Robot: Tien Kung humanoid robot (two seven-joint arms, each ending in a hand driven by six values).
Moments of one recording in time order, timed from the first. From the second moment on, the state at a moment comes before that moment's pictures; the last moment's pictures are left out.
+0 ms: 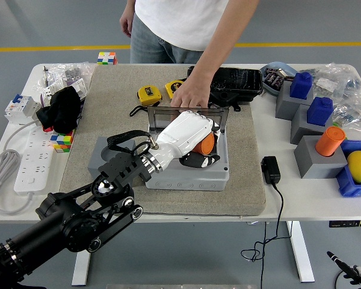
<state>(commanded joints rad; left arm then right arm) -0.56 0.01 -0.69 -1.11 2.18 0.33 -0.10 0.21 -0.13 1.15 0.18 -1.47 -0.12 0.02</state>
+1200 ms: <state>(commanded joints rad) -0.55 0.01 -0.70 -1.09 2.15 0.33 -0.13 0.21 -0.13 1.14 0.18 -1.47 -0.11 0.02</state>
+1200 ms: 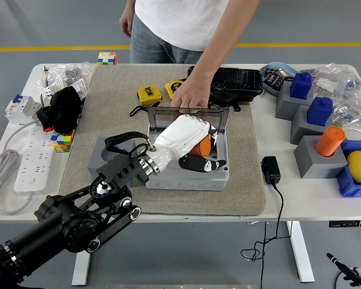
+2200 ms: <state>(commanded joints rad) -0.57 0.00 -0.72 -1.04 2.15 0.32 -0.15 0.21 -0.14 1.14 0.18 -1.47 -0.11 0.02</state>
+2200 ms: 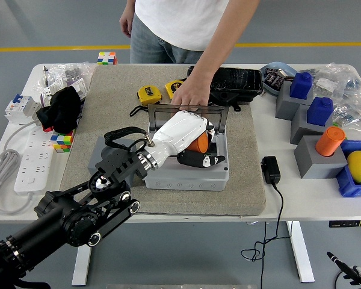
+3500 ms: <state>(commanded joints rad) -0.57 0.00 -0.73 -1.02 2.16 0.31 -0.16 0.21 -0.14 1.14 0.18 -1.47 -0.11 0.02</state>
